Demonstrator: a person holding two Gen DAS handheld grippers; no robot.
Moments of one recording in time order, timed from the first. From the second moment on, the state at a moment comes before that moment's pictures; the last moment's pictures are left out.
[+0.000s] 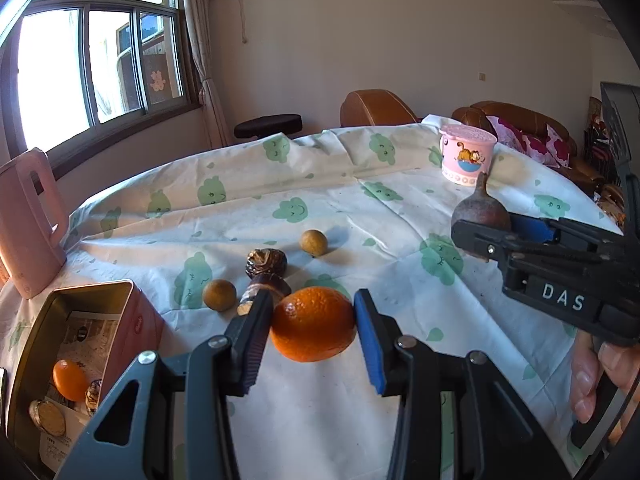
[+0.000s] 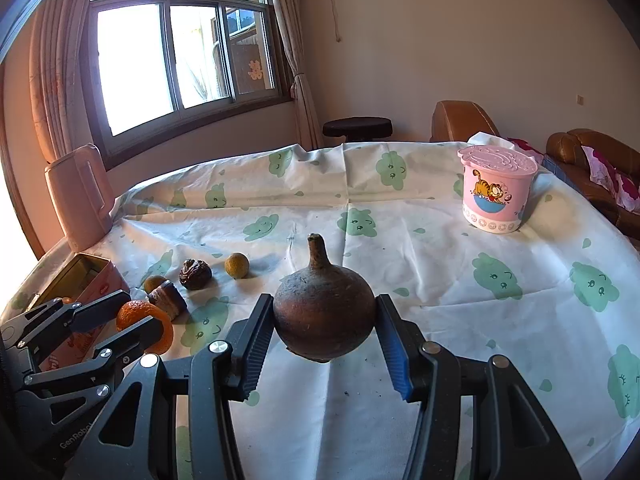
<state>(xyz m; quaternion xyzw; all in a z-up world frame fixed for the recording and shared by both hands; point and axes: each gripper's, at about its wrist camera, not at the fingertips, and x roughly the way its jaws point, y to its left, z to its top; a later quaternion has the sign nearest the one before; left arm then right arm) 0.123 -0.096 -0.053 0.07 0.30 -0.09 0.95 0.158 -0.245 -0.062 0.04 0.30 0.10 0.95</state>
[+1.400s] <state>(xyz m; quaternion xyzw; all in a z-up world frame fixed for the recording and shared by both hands) 0.094 -0.073 -0.036 0.02 0.22 -0.07 0.97 0.126 -0.240 -0.046 0.01 0.21 0.09 0.97</state>
